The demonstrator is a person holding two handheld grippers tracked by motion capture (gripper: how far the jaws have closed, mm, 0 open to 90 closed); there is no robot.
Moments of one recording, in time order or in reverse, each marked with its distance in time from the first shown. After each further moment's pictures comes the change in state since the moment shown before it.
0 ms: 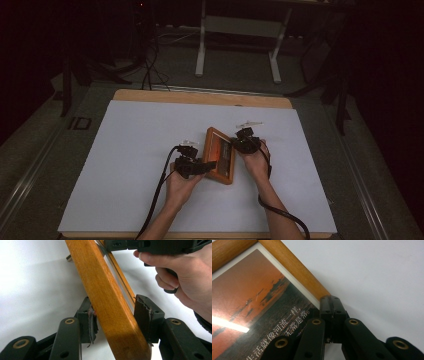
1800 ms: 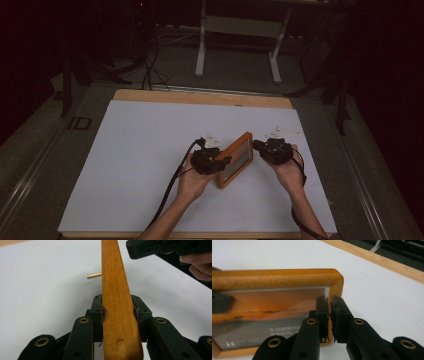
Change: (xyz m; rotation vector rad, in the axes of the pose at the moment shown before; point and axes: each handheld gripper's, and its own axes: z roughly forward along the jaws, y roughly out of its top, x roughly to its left) left arm -0.058 0.027 0.002 -0.051 0.042 0.354; right arm -0.023 -0.023 -0.107 -0.138 0.024 -0.153
